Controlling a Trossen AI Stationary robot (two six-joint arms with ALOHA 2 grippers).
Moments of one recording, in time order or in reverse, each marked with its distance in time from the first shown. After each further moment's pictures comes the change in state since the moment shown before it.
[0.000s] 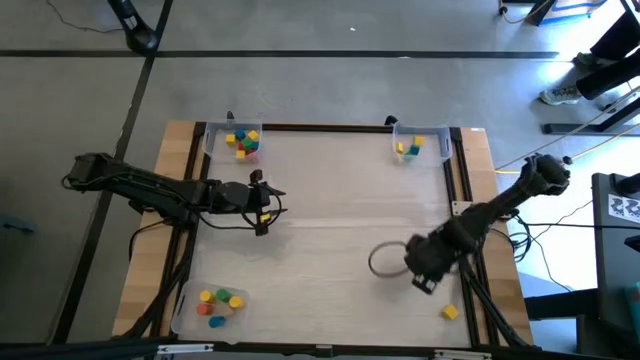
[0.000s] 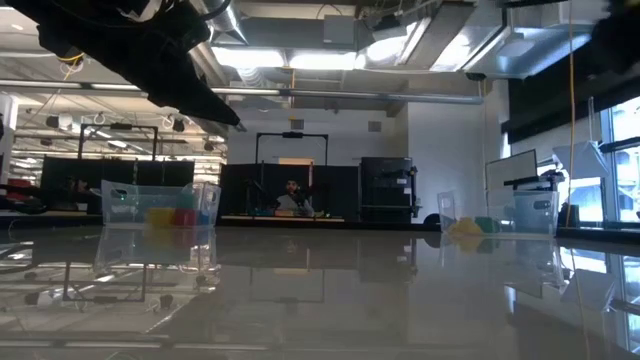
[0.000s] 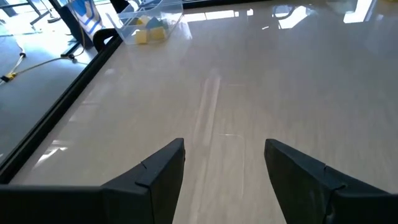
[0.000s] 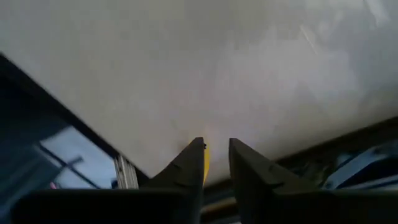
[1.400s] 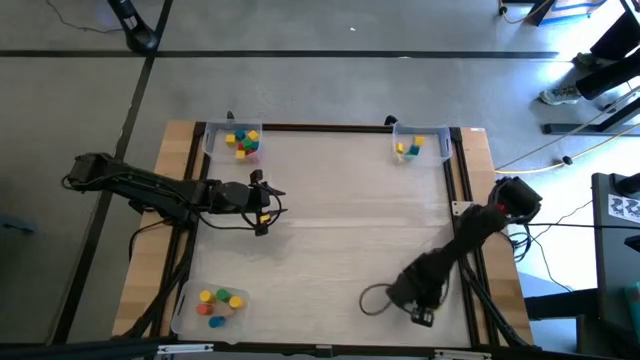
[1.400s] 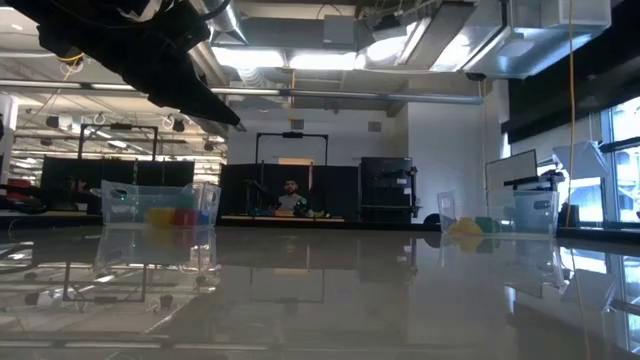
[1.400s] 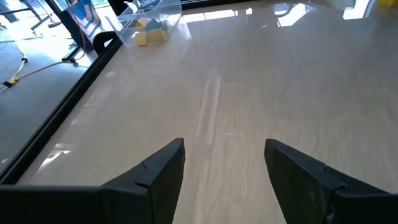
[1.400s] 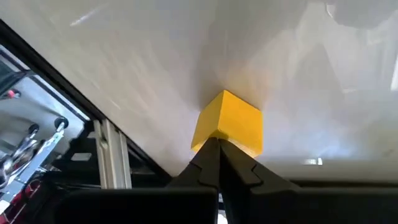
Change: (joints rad) left arm 0.000 0.001 0.000 0.001 0.000 0.027; right arm 0.108 0.408 0.003 0.259 -0.235 -0.215
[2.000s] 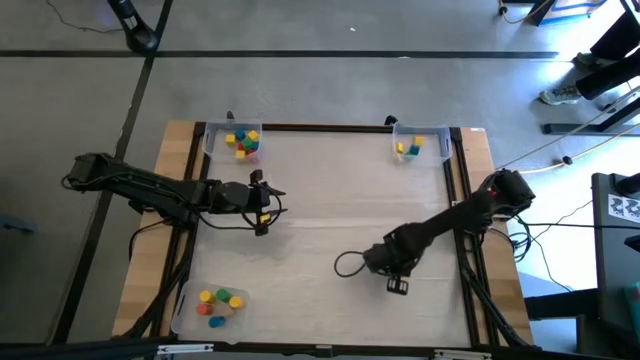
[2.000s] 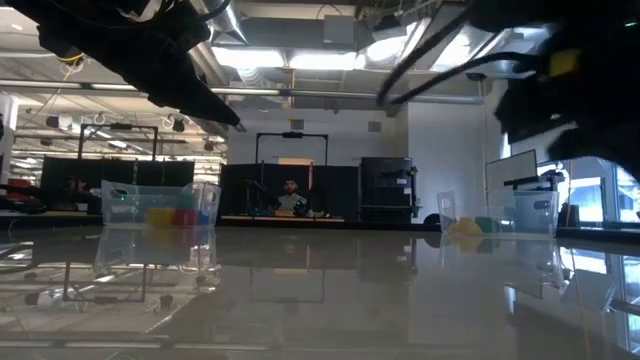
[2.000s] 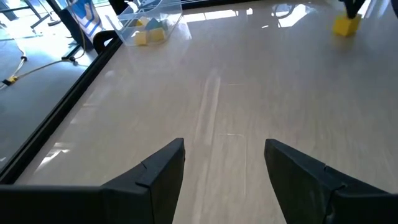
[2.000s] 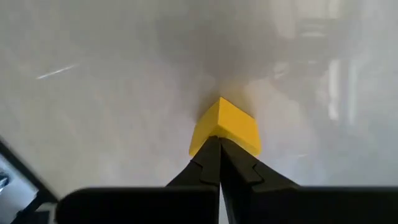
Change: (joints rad) left arm 0.000 0.000 0.000 0.000 0.000 -0.008; right arm -0.279 0.000 0.088 -0.114 0.309 -0.379
